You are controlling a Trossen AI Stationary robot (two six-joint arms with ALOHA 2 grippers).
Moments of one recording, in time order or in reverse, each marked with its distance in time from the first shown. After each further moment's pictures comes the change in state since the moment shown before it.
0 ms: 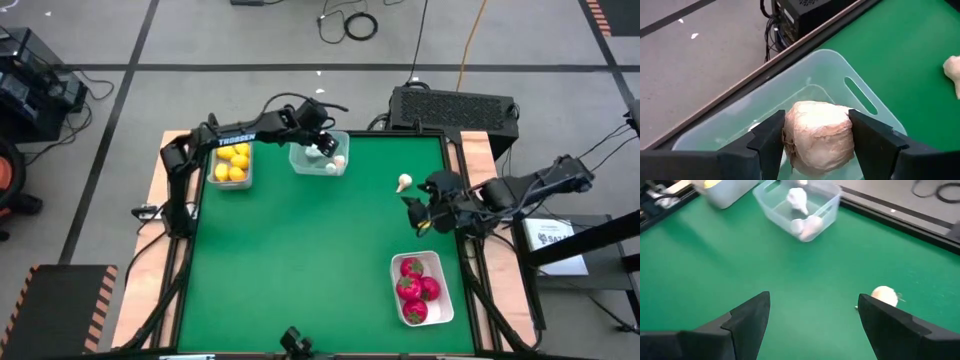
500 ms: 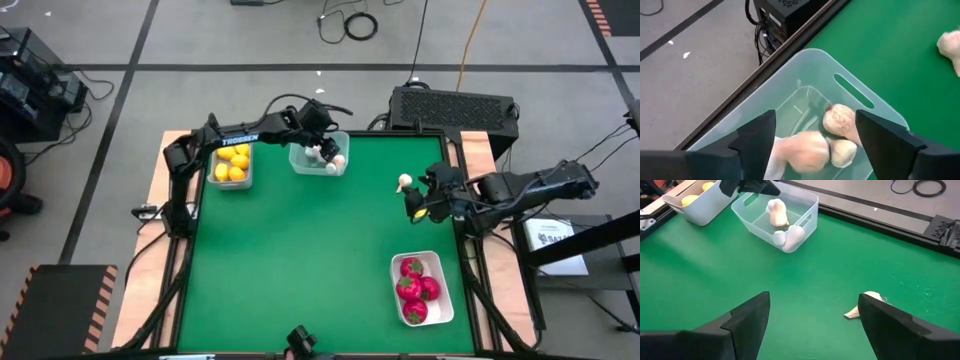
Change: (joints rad) left arm -0.004 0.024 0.001 0.041 0.048 0.160; right arm -0.122 0.000 0.000 0.024 -0.004 -0.015
